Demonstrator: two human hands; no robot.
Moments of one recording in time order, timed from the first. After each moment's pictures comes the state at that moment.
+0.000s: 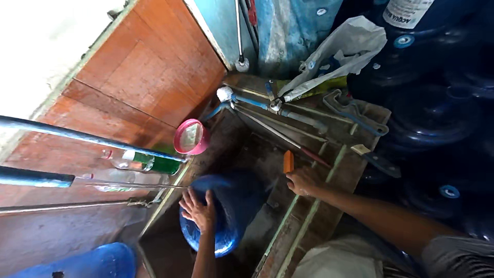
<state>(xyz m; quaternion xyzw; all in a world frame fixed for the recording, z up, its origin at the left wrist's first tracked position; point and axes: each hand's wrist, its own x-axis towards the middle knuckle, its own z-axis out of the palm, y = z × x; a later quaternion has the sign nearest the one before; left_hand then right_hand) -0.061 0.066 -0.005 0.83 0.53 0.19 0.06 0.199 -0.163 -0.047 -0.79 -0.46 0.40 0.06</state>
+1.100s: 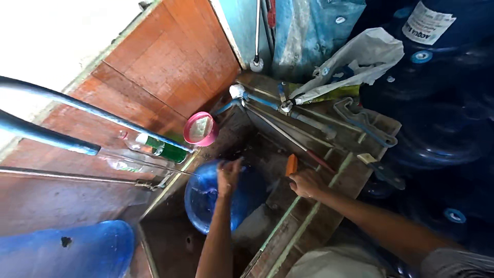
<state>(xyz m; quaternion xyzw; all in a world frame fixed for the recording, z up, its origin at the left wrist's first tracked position) 0.034 0.043 0.024 0.86 0.37 0.16 0.31 0.198 -0.164 -0.042 -0.79 -0.47 0.38 0.03</state>
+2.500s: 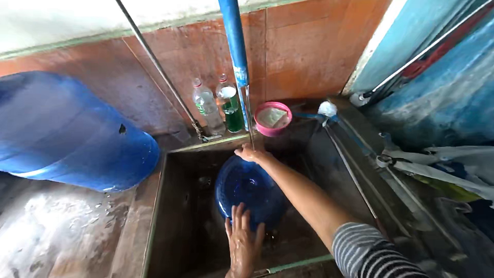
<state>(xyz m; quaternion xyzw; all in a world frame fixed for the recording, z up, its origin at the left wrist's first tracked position) -0.101 -0.072 -0.014 0.75 0.57 0.28 0.16 0.044 0.156 0.065 -0.66 -0.67 0.36 0.02</state>
